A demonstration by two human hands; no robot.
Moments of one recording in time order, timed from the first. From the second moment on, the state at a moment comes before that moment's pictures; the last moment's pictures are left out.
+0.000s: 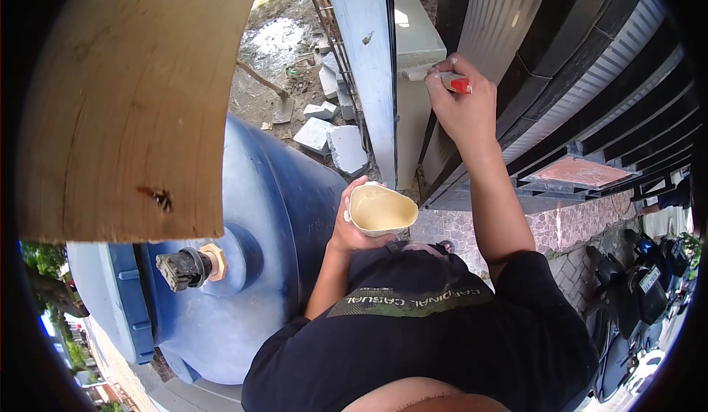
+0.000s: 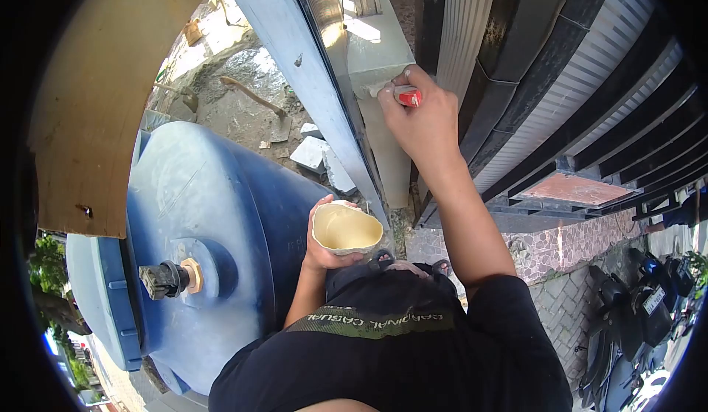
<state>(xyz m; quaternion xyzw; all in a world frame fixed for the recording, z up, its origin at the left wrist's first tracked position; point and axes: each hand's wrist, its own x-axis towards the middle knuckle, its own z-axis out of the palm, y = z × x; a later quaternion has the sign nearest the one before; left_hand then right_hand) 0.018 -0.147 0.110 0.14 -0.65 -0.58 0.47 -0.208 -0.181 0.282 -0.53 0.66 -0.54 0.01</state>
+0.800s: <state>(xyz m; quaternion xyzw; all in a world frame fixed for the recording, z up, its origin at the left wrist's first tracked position) 0.028 -0.151 0.107 0.17 -0.65 -0.56 0.48 -0.212 -0.209 0.293 -0.53 0.60 -0.59 -0.06</state>
